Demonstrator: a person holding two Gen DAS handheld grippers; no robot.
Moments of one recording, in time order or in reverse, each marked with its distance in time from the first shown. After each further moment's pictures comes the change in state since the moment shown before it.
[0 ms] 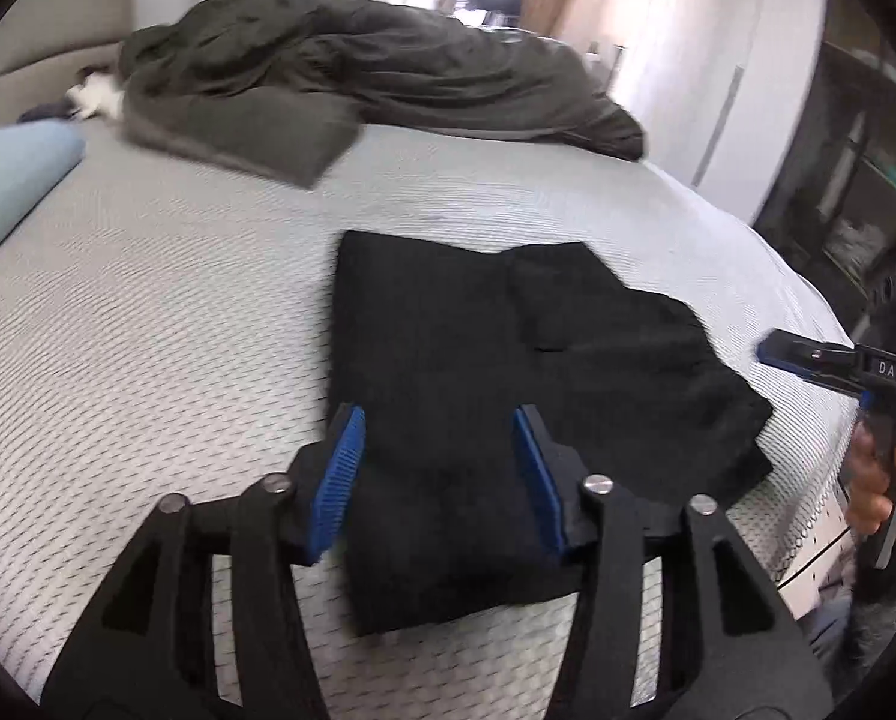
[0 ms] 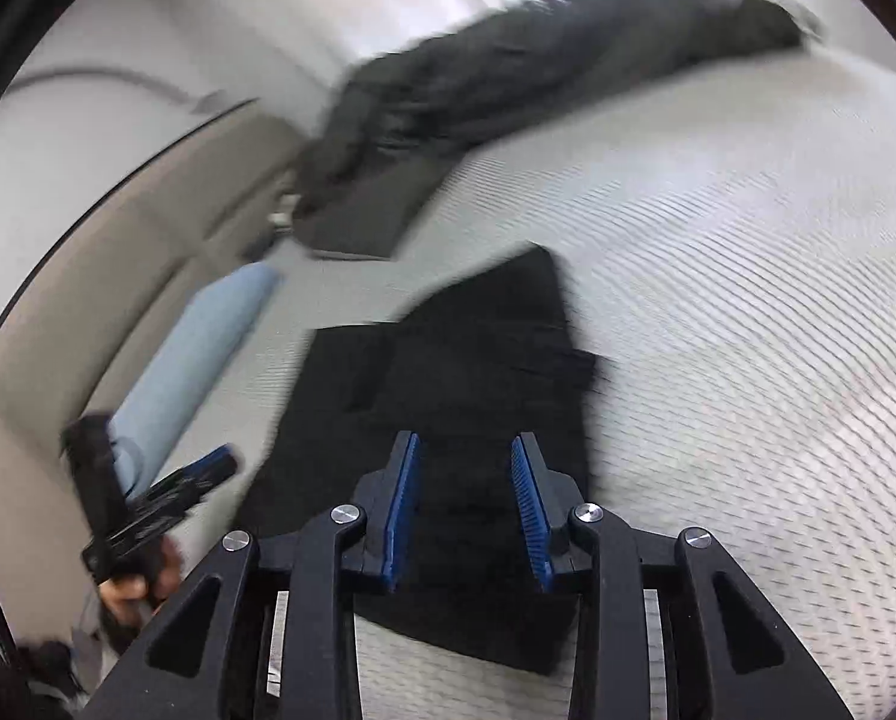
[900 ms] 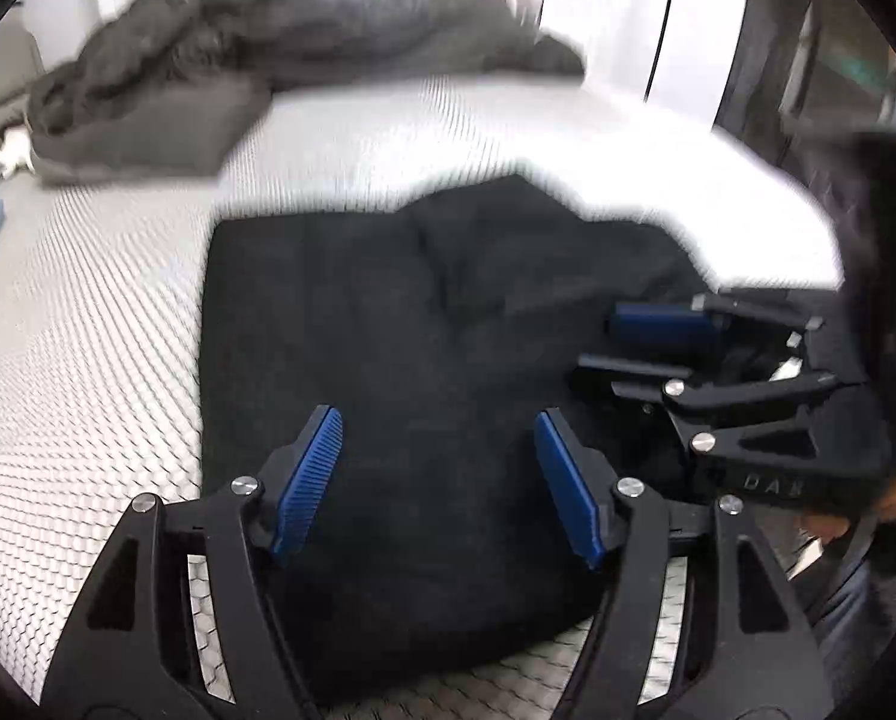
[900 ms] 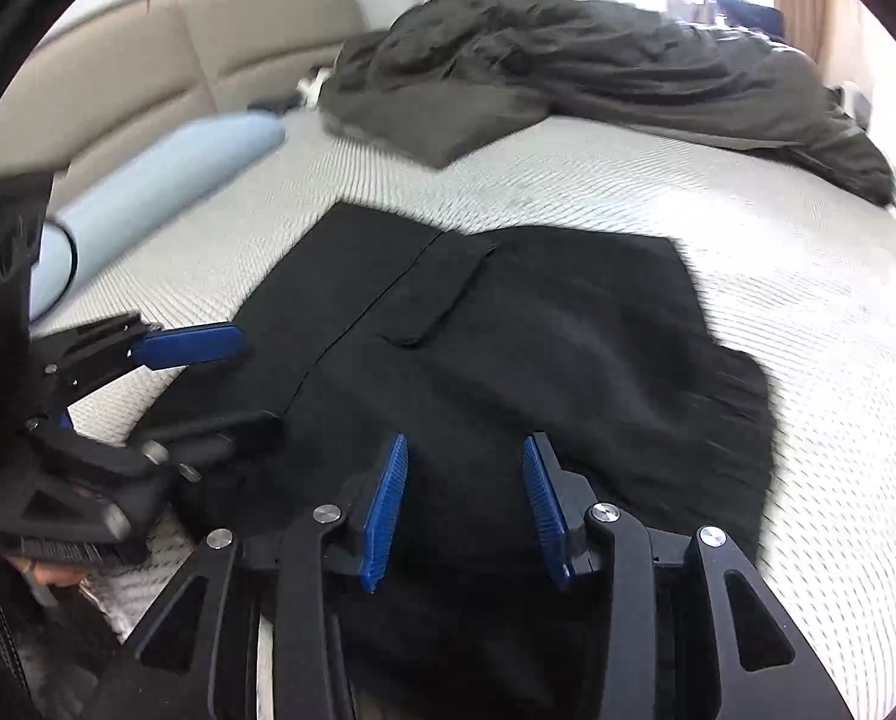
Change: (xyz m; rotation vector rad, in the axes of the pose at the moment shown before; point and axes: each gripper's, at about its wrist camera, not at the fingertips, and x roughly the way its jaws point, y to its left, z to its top) left arm 0.054 -0.036 -0.004 0.196 0.161 -0.022; right arm 0.083 0.073 -0.036 -0.391 0.136 -0.245
